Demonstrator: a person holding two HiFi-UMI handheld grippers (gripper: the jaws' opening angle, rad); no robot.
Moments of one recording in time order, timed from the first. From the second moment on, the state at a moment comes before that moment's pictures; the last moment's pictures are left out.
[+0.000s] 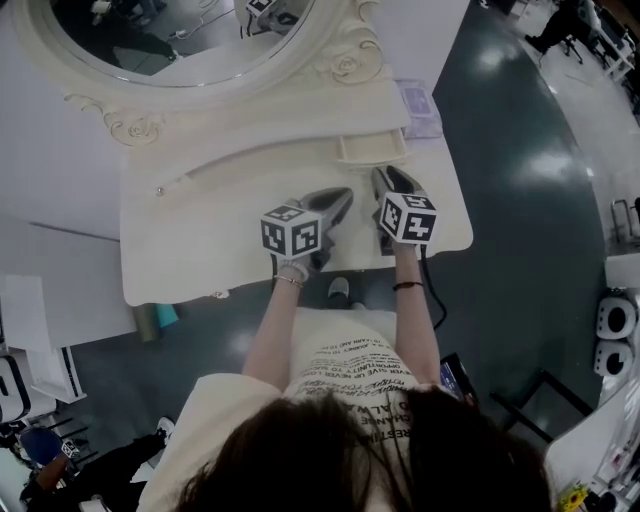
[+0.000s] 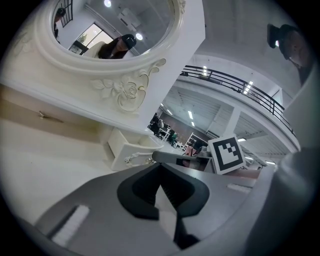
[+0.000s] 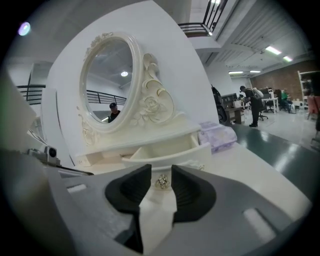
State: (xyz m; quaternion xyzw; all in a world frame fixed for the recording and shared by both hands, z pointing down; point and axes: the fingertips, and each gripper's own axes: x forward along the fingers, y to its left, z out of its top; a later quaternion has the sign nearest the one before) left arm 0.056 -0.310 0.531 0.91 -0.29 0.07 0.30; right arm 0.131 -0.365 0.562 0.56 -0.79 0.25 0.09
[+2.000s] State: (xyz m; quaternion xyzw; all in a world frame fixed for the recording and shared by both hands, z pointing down) left arm 0.060 -0.289 0.477 0.94 -0.25 0.02 0.21; right arm 0.098 -0.311 0.484 0.44 -0.89 0.16 0.01
